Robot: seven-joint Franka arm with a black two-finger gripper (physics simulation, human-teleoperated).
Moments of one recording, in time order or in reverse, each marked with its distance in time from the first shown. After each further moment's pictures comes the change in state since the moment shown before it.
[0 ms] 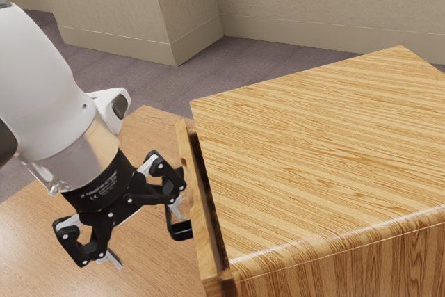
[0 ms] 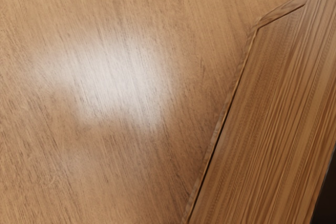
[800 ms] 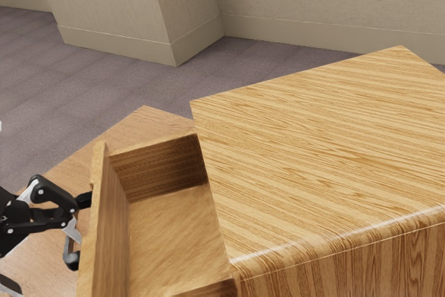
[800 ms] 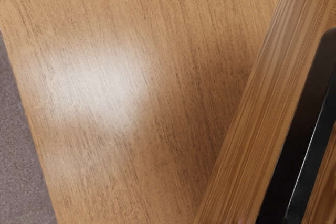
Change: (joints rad) arm -0.070 -0.388 0.084 -0.190 0.097 -0.116 -0.038
